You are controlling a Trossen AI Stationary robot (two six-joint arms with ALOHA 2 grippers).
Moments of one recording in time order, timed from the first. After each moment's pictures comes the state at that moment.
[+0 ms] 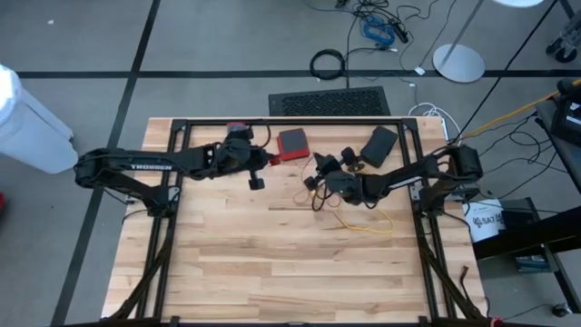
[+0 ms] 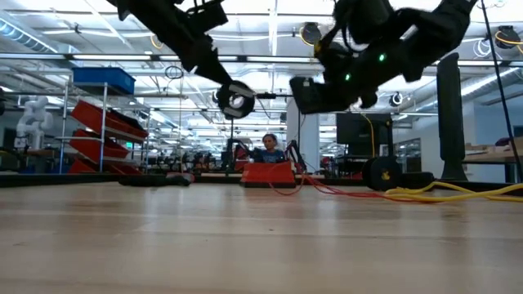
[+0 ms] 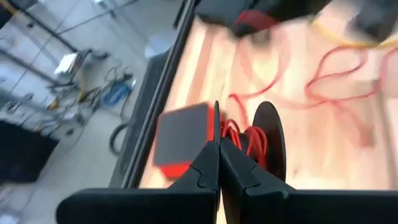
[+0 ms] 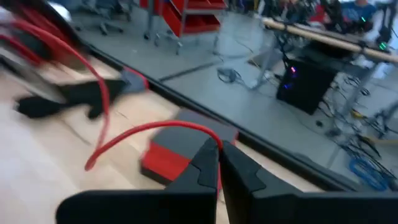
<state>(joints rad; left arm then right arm) 0.18 1.31 0.92 -0.18 -0.31 0.36 0.00 1.63 0.71 0.57 0.95 0.15</state>
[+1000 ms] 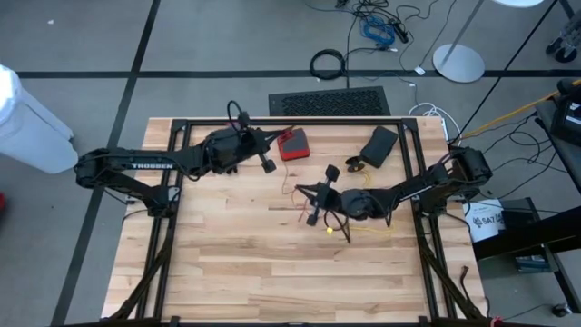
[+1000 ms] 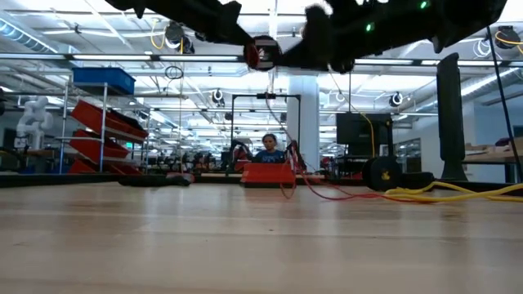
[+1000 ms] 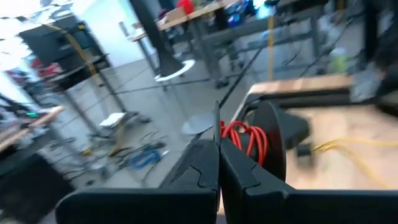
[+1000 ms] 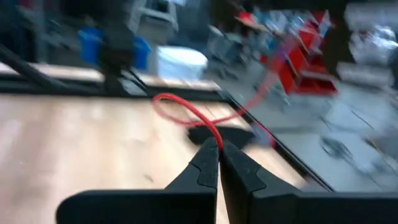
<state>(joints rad) 0.20 1.32 0.92 0.28 -0.35 0.33 0.19 1.58 0.71 0.74 0.65 -0.13</state>
